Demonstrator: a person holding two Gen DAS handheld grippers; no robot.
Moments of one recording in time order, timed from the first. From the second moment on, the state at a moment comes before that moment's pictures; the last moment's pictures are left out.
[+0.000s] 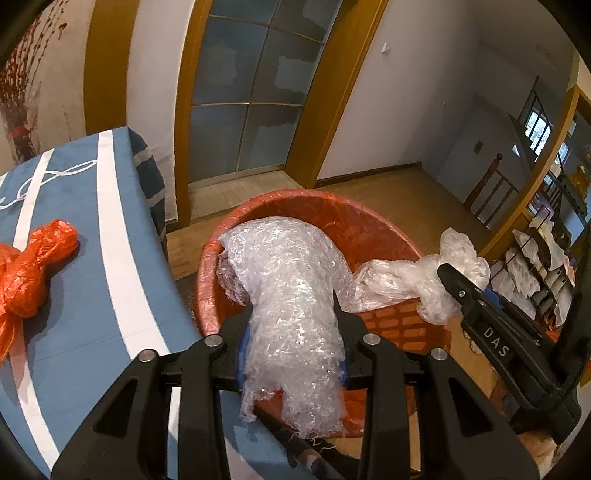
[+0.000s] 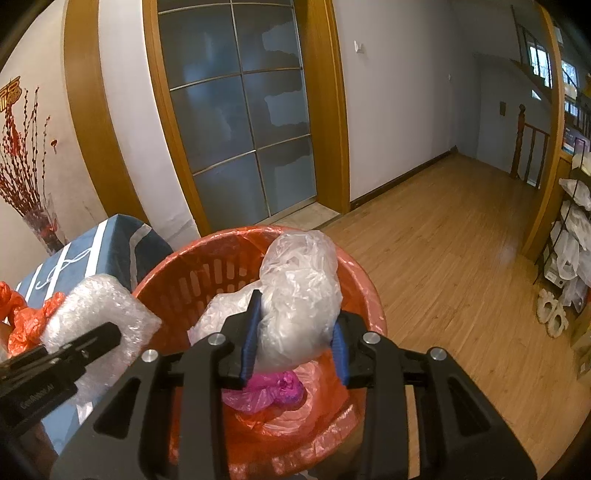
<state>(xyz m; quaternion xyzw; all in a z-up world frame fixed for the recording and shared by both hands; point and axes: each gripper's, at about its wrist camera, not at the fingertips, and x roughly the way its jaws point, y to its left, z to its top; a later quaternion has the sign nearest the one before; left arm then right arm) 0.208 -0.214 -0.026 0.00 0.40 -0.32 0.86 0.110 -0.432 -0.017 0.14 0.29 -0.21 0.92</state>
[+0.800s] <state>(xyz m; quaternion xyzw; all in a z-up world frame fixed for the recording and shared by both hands) 0.206 -0.183 -0.028 0.02 0.39 -0.27 0.88 0.111 -0.434 -0.019 0.15 0.30 -0.21 0.92</state>
